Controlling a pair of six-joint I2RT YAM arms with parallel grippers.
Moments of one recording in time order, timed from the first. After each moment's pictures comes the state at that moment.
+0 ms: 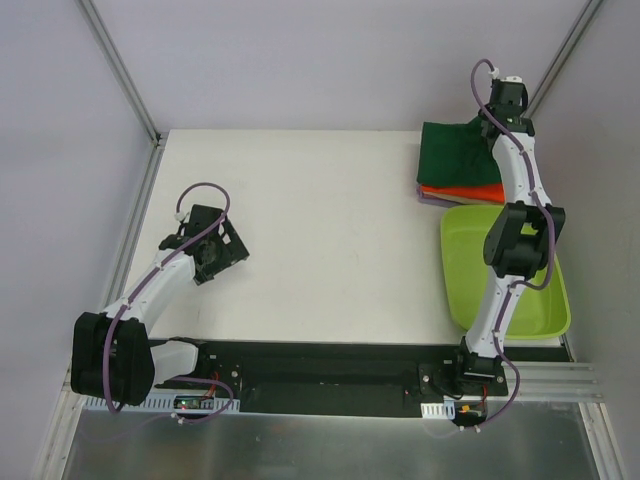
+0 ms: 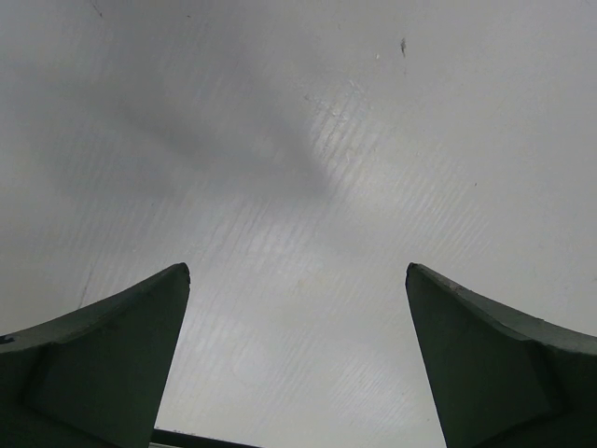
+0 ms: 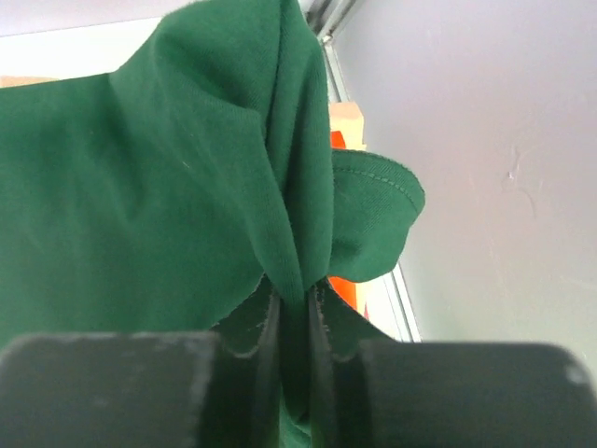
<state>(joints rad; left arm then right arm) -0.17 1.19 0.72 -0.61 -0.11 -0.71 -0.08 2.10 2.08 -0.62 0.36 -0.12</state>
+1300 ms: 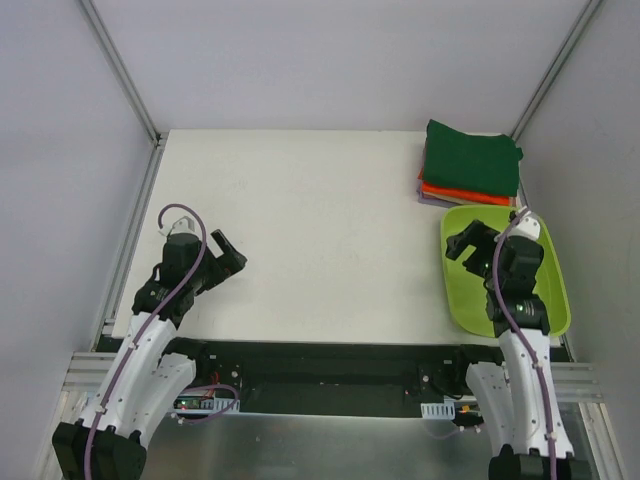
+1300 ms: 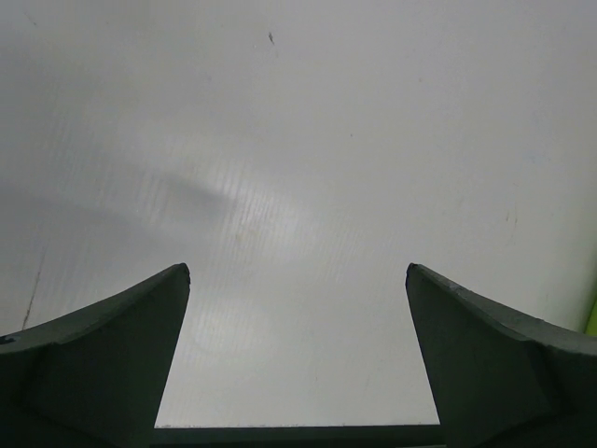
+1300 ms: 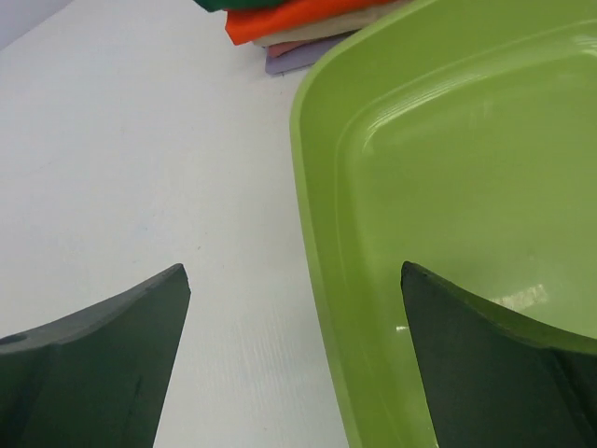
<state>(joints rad) -0.17 0.70 0.58 -0.60 0.00 -0.71 -0.05 0.68 0.65 -0.41 -0.05 0.40</state>
